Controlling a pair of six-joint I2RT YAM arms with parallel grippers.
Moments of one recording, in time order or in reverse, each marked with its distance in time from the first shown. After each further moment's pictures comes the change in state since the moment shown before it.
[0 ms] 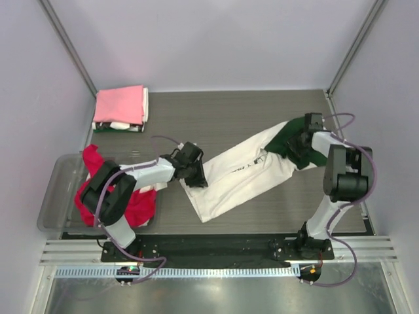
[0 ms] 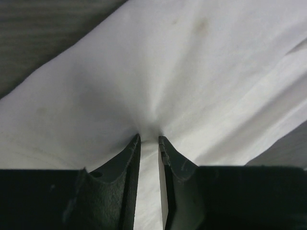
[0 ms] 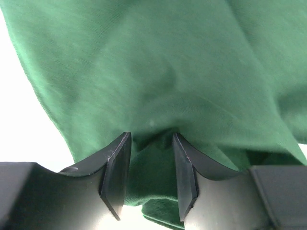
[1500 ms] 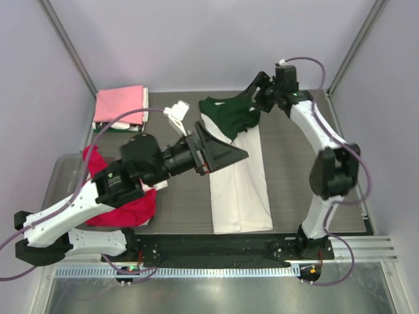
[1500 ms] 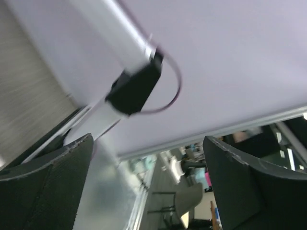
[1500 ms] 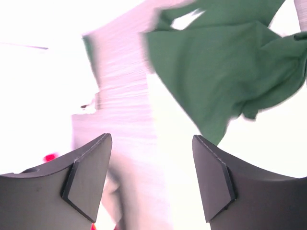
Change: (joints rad) left arm -0.529 -0.592 0.450 -0.027 -0.127 -0.313; right arm 0.350 0.259 0.780 -0.098 -0.238 -0.049
